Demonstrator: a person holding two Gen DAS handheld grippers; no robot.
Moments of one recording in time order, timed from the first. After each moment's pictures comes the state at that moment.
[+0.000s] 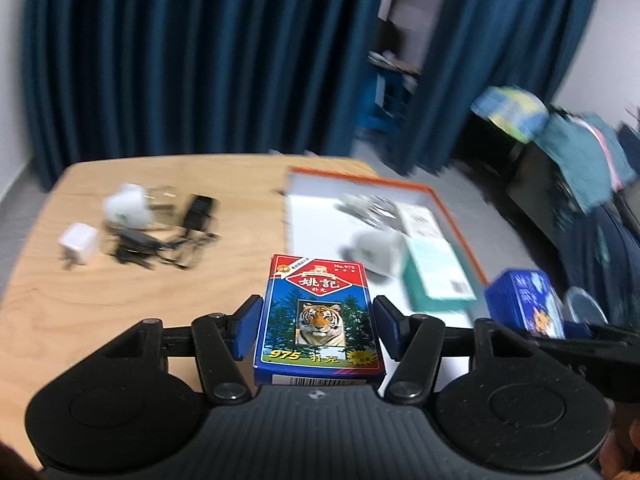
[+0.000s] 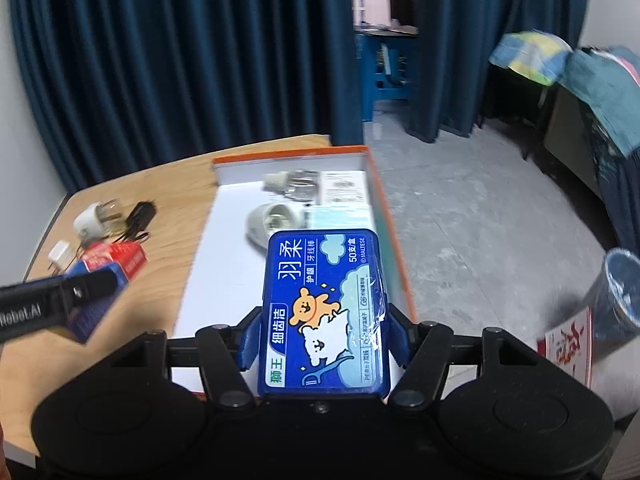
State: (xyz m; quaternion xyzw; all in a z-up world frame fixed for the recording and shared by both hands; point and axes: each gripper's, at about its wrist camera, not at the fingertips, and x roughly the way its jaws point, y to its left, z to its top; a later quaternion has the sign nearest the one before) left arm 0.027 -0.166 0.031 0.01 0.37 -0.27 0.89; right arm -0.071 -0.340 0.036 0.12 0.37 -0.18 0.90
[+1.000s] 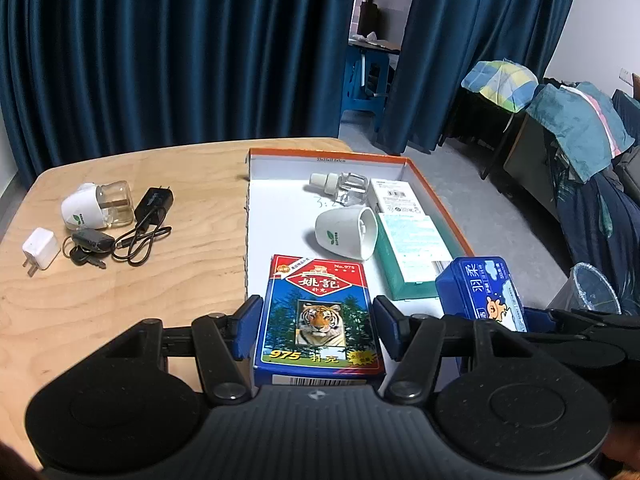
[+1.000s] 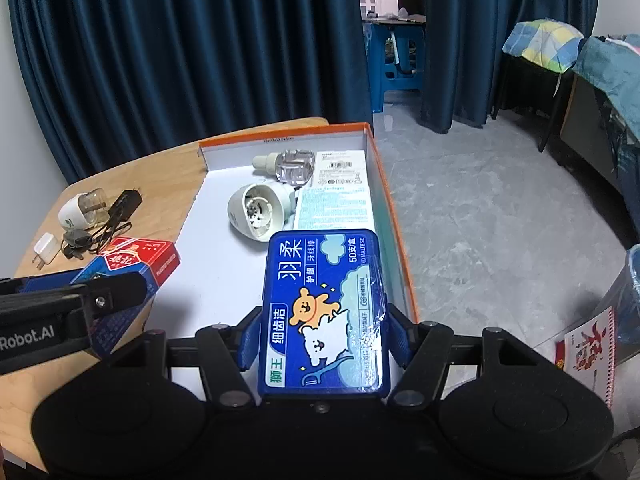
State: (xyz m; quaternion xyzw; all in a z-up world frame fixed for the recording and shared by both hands) left arm 0.024 -0.209 0.008 0.04 0.37 -0.27 0.89; right arm -0.053 -0.369 -0.001 0.12 0.38 -0.15 0.91
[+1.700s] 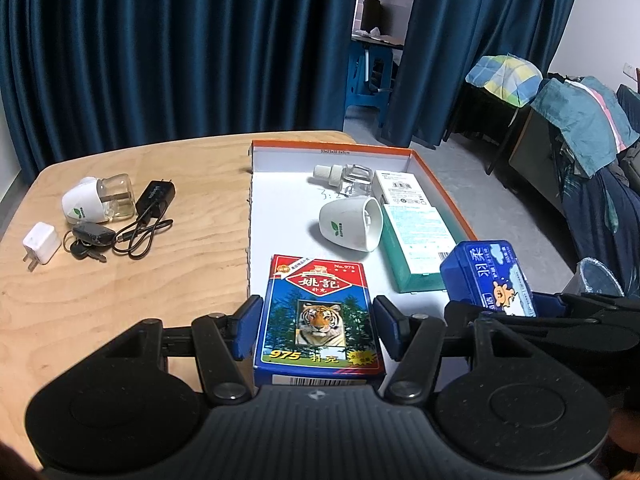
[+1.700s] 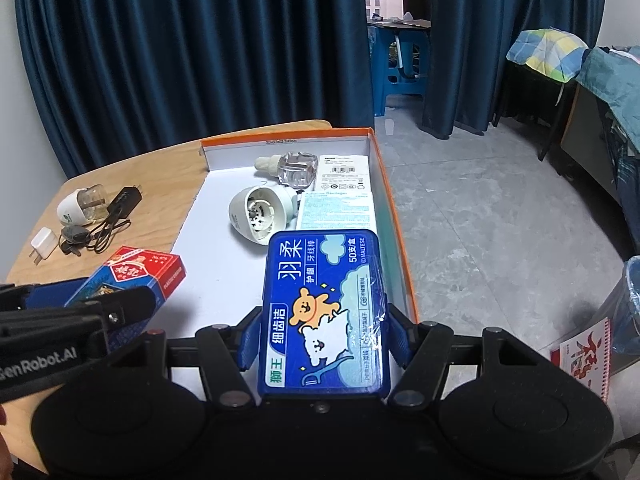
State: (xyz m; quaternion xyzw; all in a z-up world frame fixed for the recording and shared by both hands) left arm 0.022 -0.211 0.003 0.04 0.37 -0.26 0.89; right arm -0.050 -0.365 0.002 0.10 0.38 -0.16 0.91
